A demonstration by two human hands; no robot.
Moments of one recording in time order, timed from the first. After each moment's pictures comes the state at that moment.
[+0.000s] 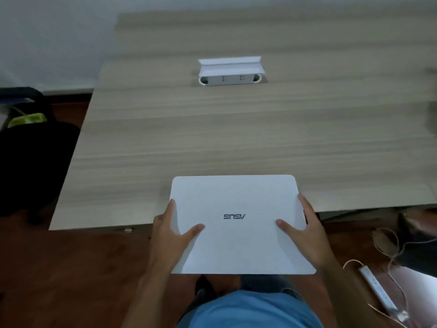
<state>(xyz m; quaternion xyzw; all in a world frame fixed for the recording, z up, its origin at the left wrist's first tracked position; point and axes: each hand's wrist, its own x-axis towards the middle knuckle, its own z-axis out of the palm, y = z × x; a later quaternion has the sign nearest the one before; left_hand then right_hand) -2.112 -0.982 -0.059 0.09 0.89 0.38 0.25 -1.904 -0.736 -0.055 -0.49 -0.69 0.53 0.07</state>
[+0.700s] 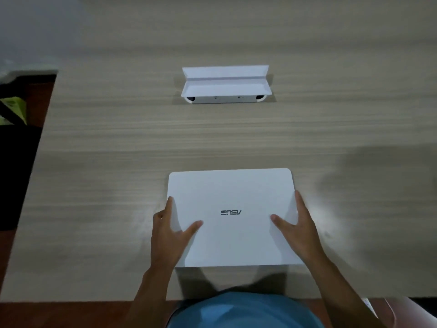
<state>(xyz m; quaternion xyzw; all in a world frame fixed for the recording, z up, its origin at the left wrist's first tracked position) -2.243 -0.794 -0.101 0.02 0.90 0.35 0.27 -2.067 -0.542 -0.096 -0.52 -0.68 0.51 -0.02</state>
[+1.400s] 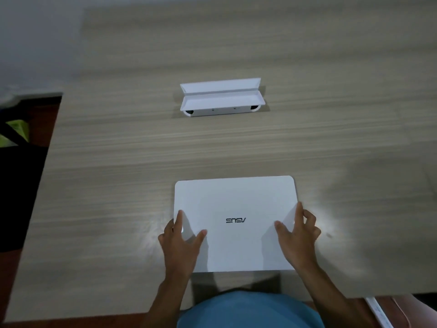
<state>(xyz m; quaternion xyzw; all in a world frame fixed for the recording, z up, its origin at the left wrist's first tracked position) -2.227 -0.790 -0.111 0.03 0.92 0.31 0.25 -2.065 -0.574 -0.104 -0.58 -0.72 0.39 -0.02</state>
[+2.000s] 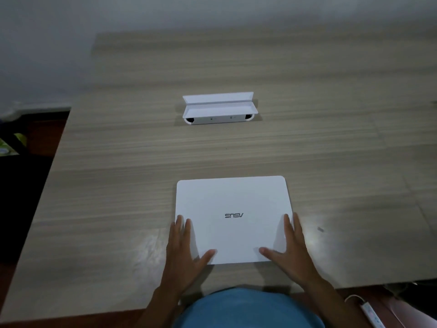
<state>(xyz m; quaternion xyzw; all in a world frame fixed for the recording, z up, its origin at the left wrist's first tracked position) -2.202 -0.832 -0.122 0.28 0.90 0.26 0.23 -2.010 -0.603 -0.115 -0.45 -0.79 0.41 -0.06</state>
